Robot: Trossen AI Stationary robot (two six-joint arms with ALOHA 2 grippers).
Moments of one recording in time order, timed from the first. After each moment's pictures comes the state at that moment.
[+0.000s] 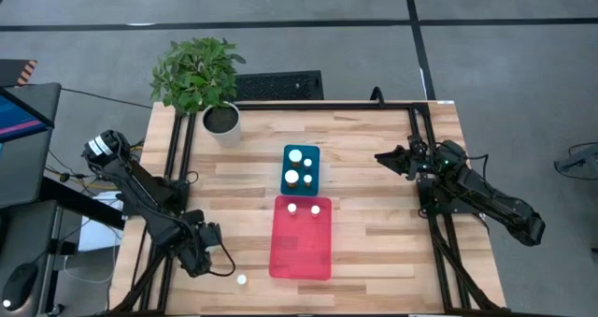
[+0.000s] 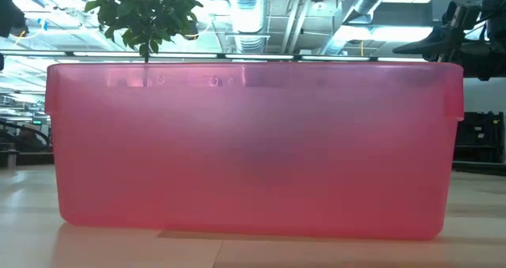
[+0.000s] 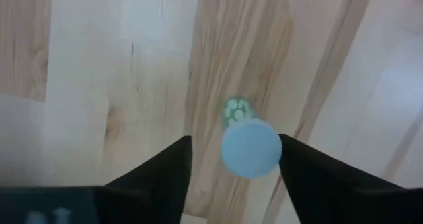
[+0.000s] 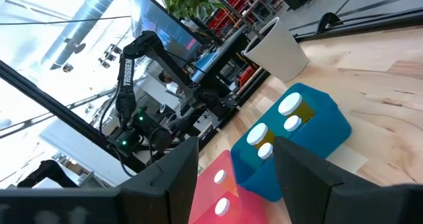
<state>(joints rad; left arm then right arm) -0.87 1.39 0.81 -0.90 -0.08 -1.13 -0.63 0.03 0.01 0.07 -0.50 0.87</state>
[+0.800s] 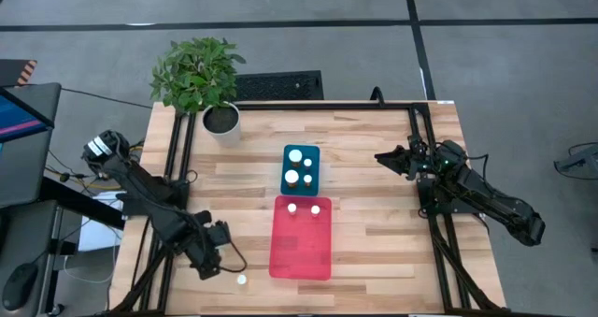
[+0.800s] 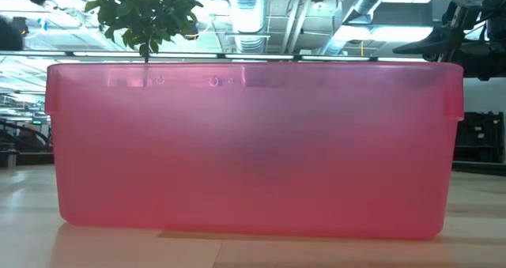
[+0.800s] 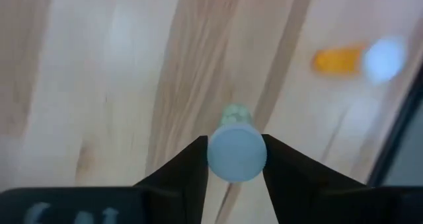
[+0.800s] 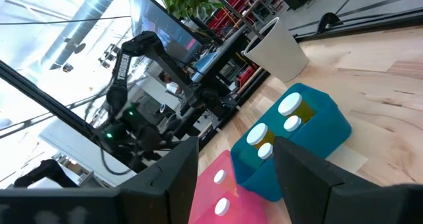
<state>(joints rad) -0.77 1.39 0.94 -0.90 -0.07 -1.10 -0.63 0.03 0.01 0.07 -0.50 0.87</state>
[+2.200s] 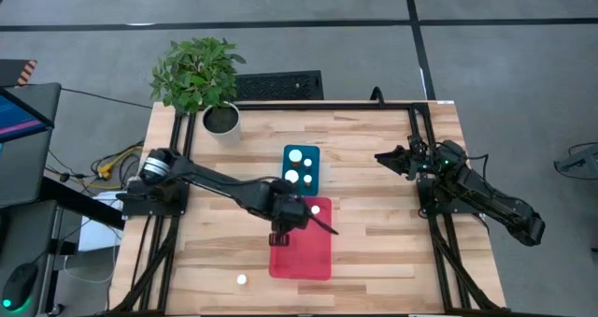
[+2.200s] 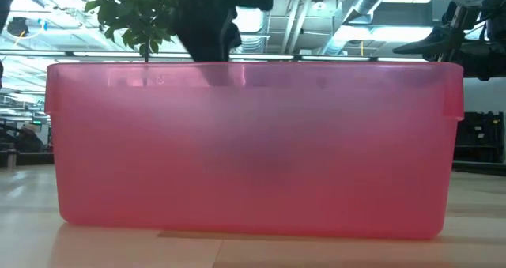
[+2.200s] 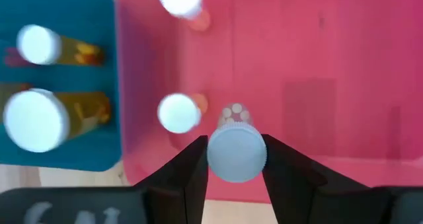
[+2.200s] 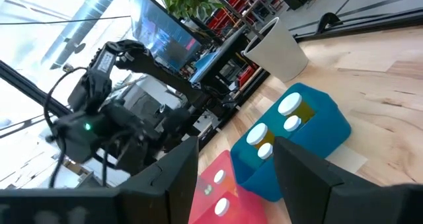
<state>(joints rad) -0.27 1.92 1.59 -1.00 -0.16 -0.20 -0.63 0.03 0.01 0.07 -0.50 0.86</state>
